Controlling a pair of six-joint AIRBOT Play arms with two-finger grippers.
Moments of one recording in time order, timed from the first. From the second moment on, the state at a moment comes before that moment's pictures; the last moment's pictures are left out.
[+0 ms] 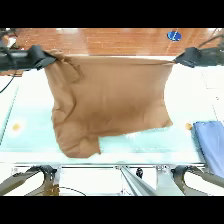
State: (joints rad) left arm 0.09 -1.21 1.27 0.76 -0.99 -1.31; right arm -0.16 -1.34 1.42 -0.88 1.09 1.26
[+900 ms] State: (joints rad) left arm 0.33 -1.35 1.12 1.04 -1.38 -1.40; right arm -0.45 -1.55 1.52 -0.88 1.32 1.34
